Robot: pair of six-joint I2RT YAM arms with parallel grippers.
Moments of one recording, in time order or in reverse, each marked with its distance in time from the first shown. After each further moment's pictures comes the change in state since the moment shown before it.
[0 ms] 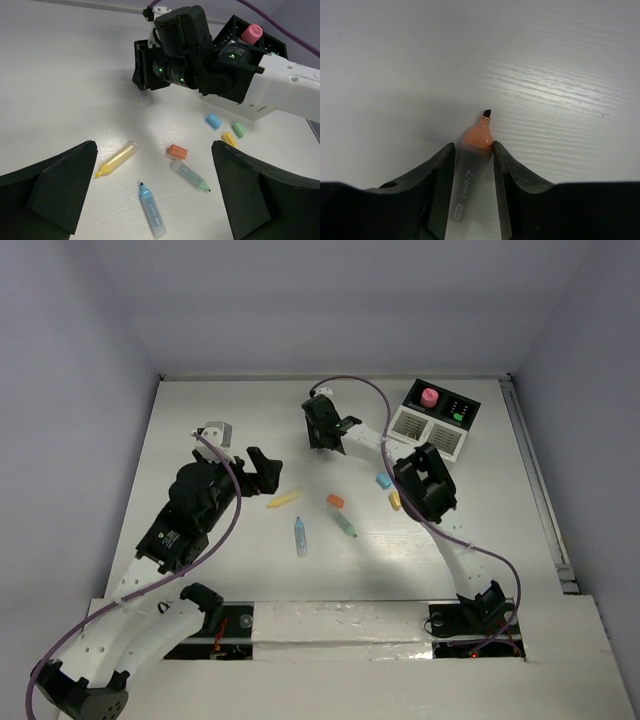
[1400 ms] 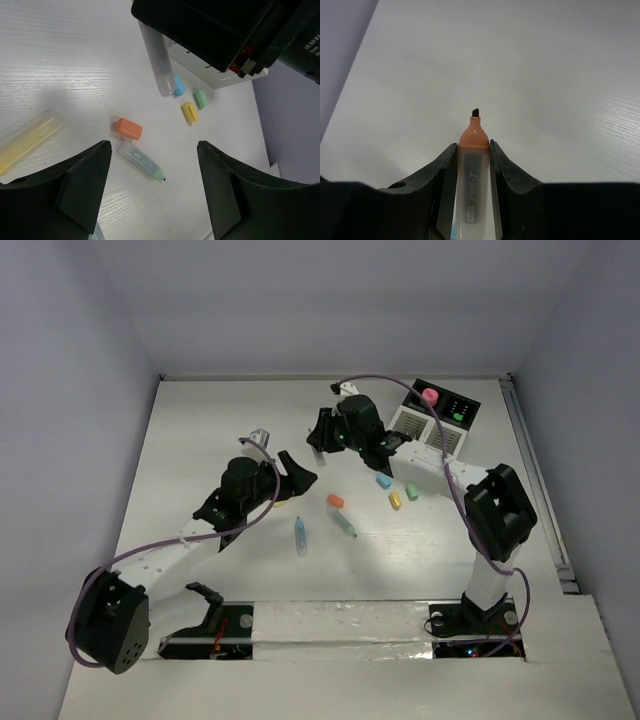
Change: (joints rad) left arm 0.000 0.377 -0.227 0.457 0.277 -0.348; right arm 0.005 -0.632 -0.654 0.380 -0.394 0.134
